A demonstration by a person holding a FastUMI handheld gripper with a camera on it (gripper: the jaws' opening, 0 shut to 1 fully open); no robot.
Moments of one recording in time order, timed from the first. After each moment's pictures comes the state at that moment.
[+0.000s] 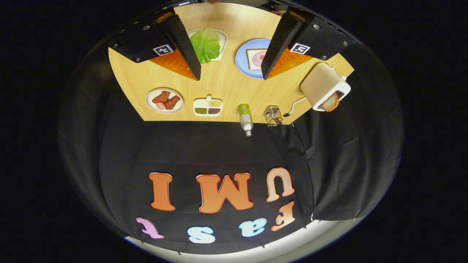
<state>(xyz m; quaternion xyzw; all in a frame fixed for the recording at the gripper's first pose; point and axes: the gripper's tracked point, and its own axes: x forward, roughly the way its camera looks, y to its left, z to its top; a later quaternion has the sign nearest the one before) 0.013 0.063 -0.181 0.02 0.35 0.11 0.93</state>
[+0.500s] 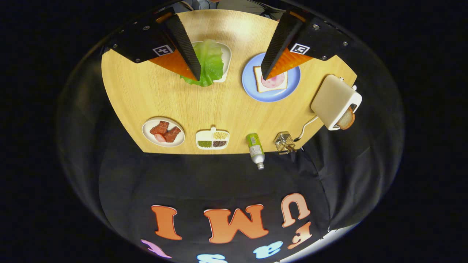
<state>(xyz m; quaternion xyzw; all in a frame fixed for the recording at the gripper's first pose) 0.003 0.051 -0.254 0.03 0.47 0.09 0.88</state>
